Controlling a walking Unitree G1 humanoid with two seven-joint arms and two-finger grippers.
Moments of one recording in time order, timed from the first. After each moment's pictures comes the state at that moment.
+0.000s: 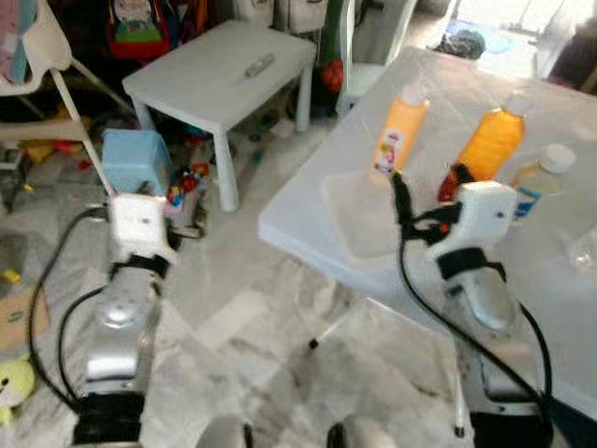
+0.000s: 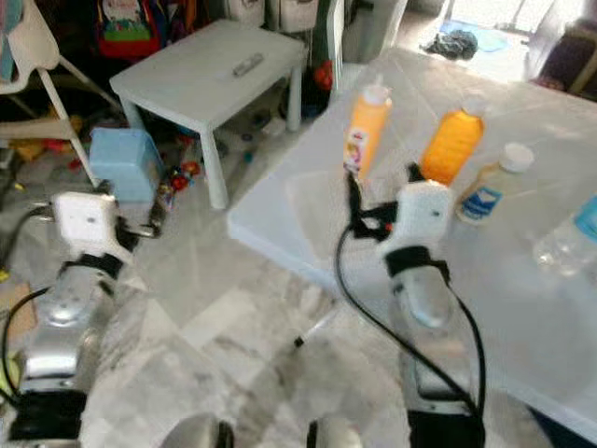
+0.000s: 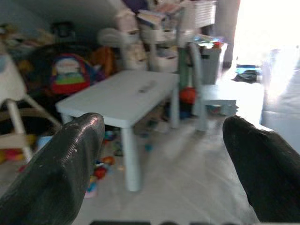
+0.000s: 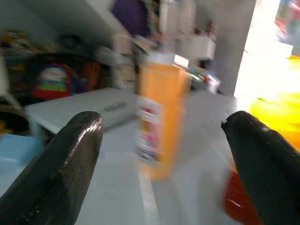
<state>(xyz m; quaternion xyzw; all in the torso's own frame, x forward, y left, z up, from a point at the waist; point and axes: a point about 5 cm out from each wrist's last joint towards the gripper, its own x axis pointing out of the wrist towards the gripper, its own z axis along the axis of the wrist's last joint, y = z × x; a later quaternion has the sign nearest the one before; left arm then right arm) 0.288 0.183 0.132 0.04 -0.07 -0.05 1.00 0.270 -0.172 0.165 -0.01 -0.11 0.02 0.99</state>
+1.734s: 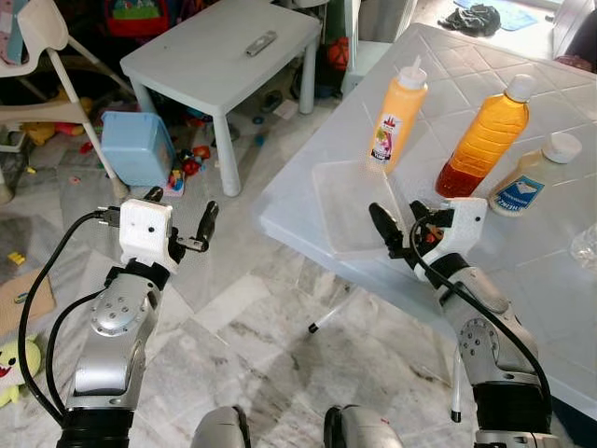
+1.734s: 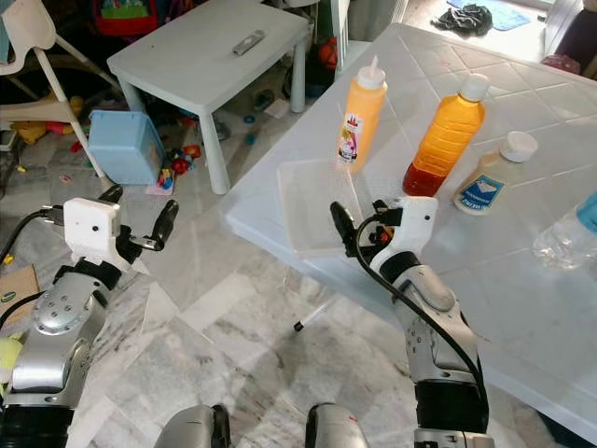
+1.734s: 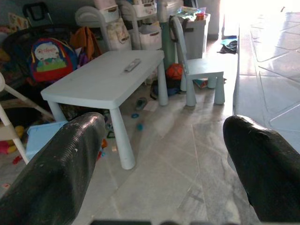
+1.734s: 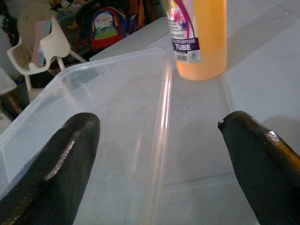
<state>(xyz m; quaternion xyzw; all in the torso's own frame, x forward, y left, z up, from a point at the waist) 0.275 0.184 0.134 0.07 -0.05 -0.10 0.99 0.293 -0.175 0.121 0.13 0.03 0.16 0.98</state>
